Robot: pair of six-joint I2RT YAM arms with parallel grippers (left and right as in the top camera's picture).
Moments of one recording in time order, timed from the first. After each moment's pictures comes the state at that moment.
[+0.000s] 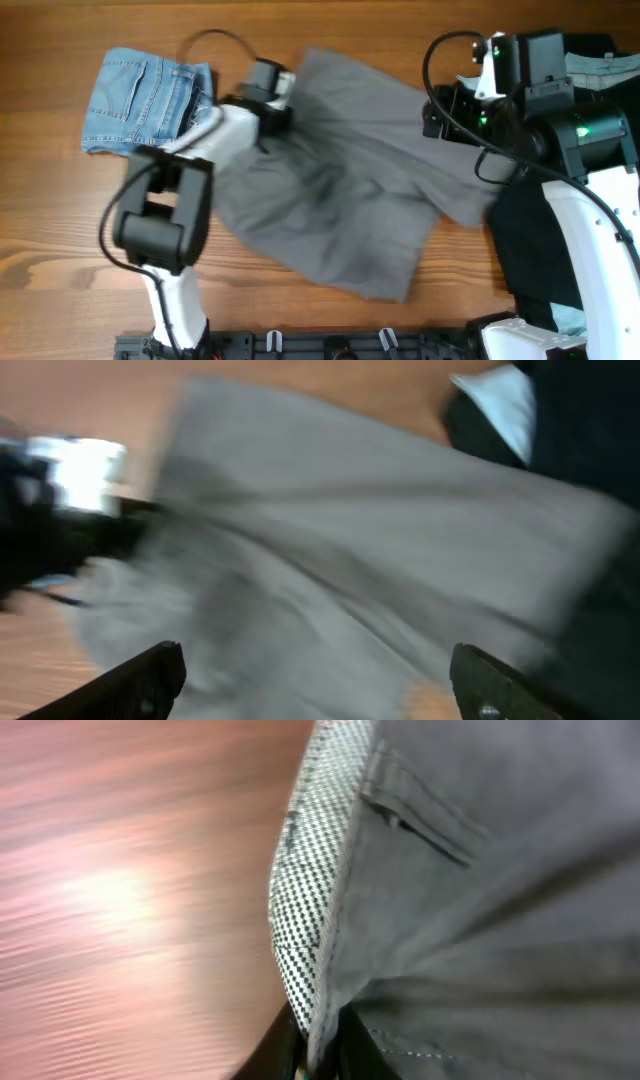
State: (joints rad) left arm -0.25 2.07 1.34 -0.39 -0.05 -0.08; right arm 0.23 1.41 1.64 -1.25 -0.02 0.39
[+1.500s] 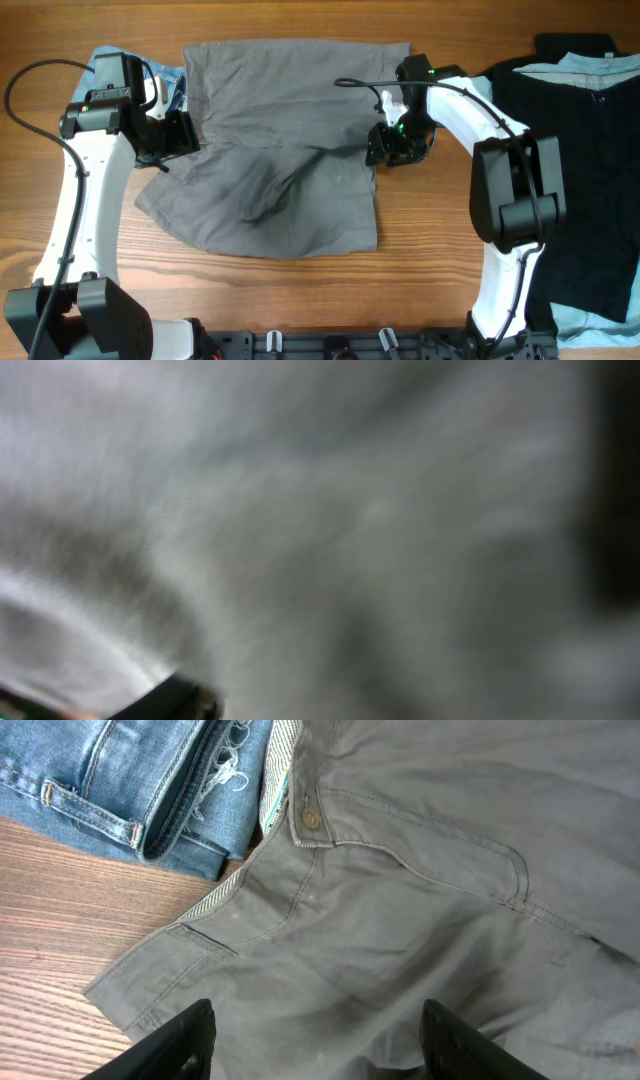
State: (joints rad) left arm 0.10 1.57 1.32 -1.01 0.10 -0.19; right arm 0.23 2.17 1.54 -1.02 -0.42 0.03
